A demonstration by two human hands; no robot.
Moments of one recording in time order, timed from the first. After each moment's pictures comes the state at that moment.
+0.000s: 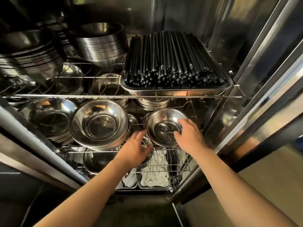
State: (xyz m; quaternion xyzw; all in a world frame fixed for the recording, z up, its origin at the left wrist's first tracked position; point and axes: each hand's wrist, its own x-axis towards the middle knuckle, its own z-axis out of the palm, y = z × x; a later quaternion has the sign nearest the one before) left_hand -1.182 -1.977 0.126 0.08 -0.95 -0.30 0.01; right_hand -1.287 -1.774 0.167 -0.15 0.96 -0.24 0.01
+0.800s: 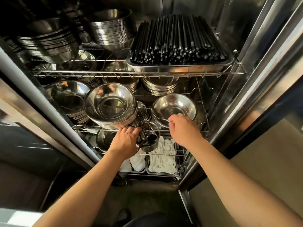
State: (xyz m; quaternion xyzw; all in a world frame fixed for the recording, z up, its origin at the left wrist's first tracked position) left_hand -1.127 -1.989 0.105 0.11 -0.99 0.01 -0.03; right_hand -1.235 -1.776 0.170 -0.30 0.93 -0.21 -0.01
